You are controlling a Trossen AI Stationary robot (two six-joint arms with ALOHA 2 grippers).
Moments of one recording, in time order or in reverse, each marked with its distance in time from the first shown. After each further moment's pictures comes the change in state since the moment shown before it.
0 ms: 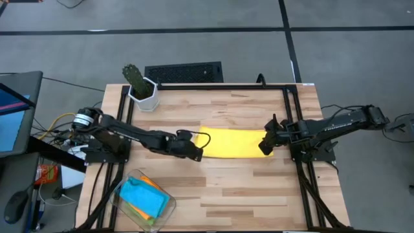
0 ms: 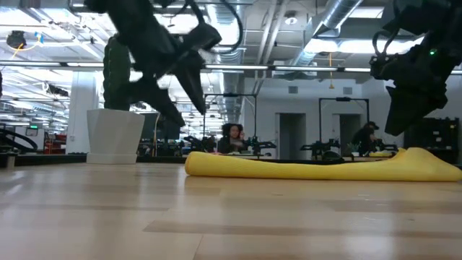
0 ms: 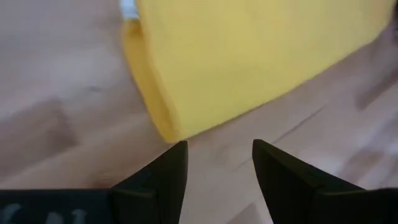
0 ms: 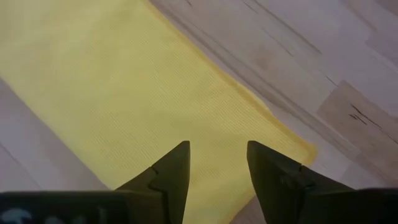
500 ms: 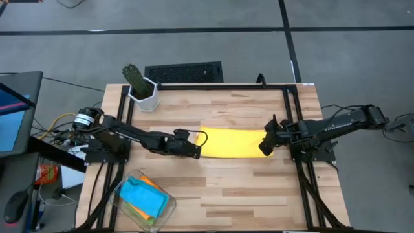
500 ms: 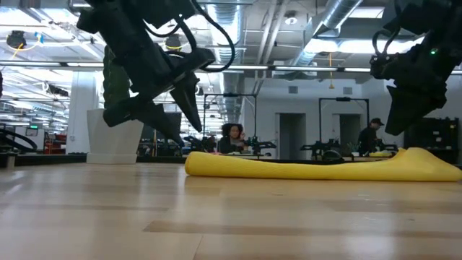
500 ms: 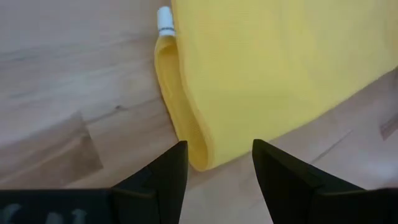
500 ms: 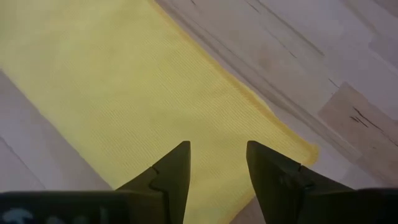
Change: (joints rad) left arm 0.019 0.008 -0.109 0.128 -0.083 -0.024; right arm 0.008 0.000 0.000 0.002 0.000 -0.016
